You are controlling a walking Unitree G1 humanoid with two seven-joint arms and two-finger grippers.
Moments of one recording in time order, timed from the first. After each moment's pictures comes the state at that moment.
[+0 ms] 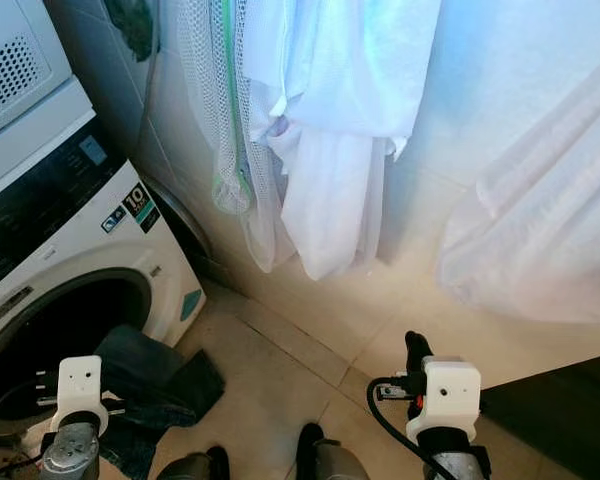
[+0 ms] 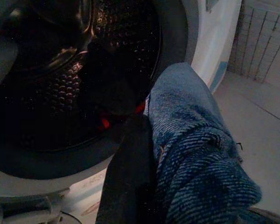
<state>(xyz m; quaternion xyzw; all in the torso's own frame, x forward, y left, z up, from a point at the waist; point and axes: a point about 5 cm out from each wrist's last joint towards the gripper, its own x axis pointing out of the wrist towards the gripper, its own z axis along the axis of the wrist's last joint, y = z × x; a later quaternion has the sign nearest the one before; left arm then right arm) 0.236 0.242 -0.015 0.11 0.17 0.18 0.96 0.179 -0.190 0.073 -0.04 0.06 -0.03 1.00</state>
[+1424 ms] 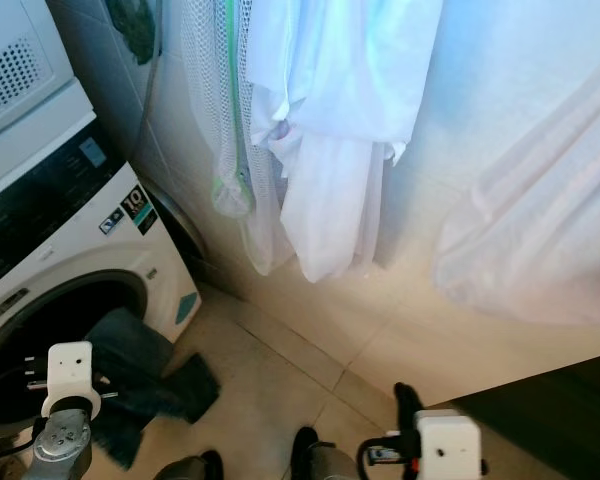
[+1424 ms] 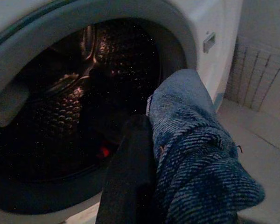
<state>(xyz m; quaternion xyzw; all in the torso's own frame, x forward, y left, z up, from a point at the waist) 0.249 0.250 0.004 0.12 0.12 0.18 0.97 0.124 -0.175 0.071 -0.03 0.13 0.00 0.99</state>
